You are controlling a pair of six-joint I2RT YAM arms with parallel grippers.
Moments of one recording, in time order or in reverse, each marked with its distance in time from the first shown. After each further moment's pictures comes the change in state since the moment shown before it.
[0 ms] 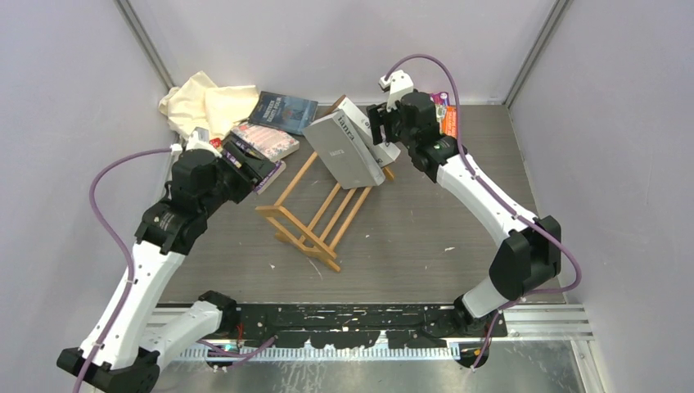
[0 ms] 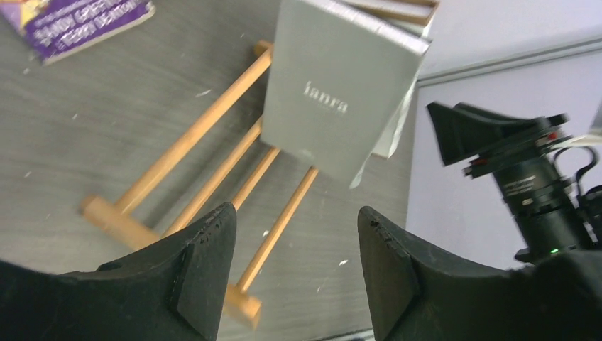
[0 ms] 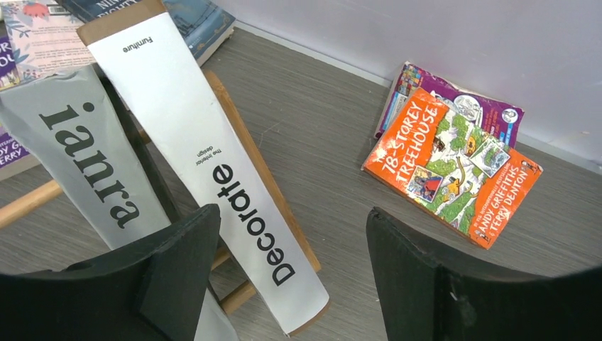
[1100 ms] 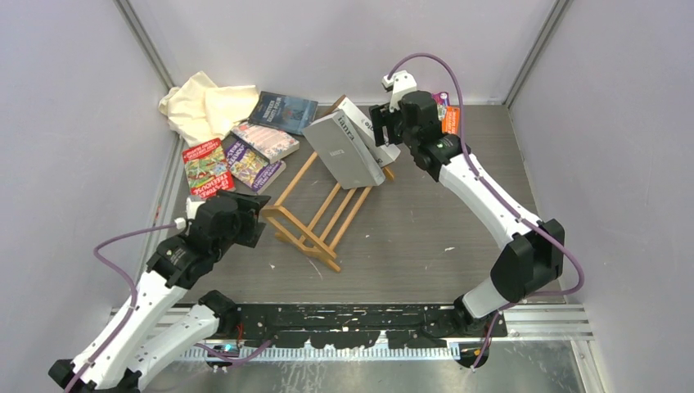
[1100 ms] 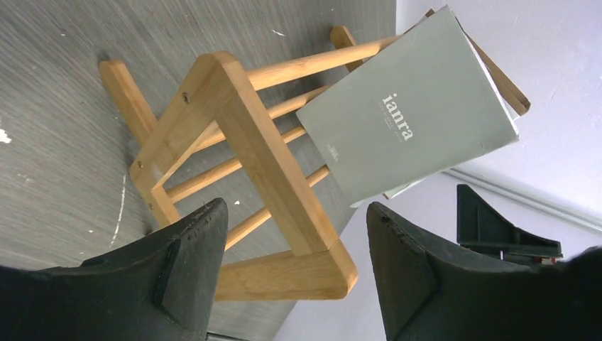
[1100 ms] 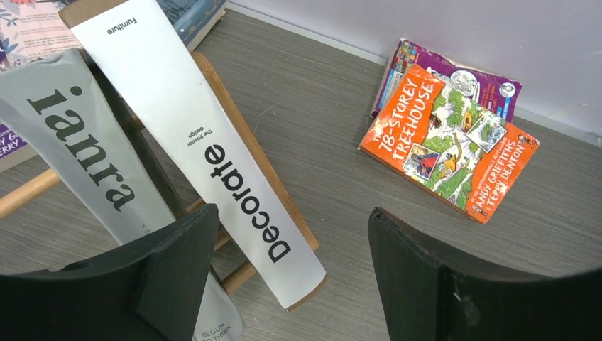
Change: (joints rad) left arm -0.186 -0.243 -0.312 -0.210 -0.267 -0.709; right arm -0.001 -0.021 0.025 -0.098 0.034 0.037
